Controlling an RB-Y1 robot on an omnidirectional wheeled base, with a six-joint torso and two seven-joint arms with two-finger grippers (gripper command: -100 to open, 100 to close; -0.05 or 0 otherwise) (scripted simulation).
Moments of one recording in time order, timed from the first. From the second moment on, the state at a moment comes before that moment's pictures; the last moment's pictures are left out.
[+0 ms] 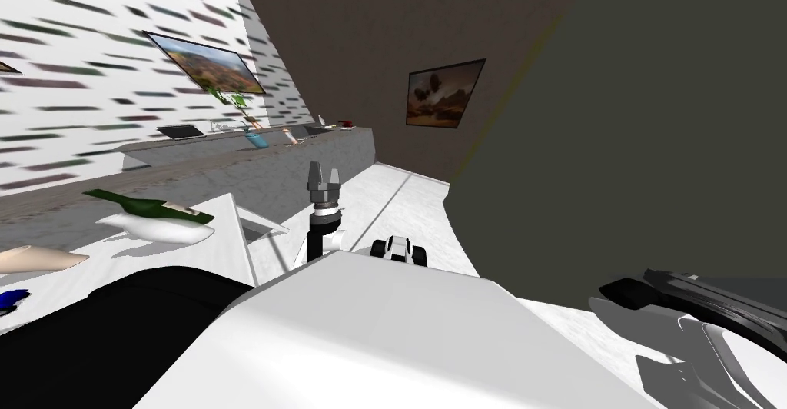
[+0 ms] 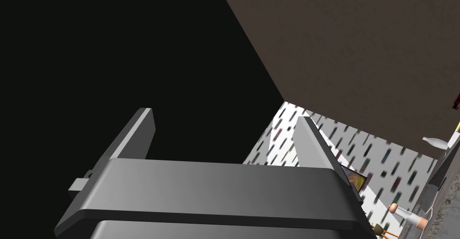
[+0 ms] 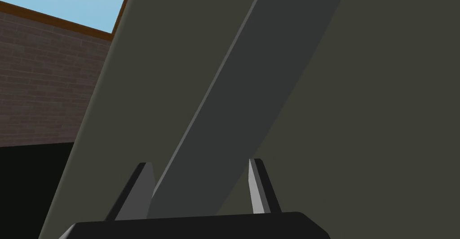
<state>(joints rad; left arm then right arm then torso) 0.54 0.01 0.05 -2.30 -0.04 -0.59 -0.03 0.40 -0.52 -0.74 -1.62 0.83 0.51 0.68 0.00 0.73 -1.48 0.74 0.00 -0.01</state>
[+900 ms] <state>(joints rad) 0.54 0.01 0.05 -2.30 -0.04 -0.59 -0.03 0.44 -0.64 -0.77 -1.61 0.65 0.58 0.75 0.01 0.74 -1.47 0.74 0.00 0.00</state>
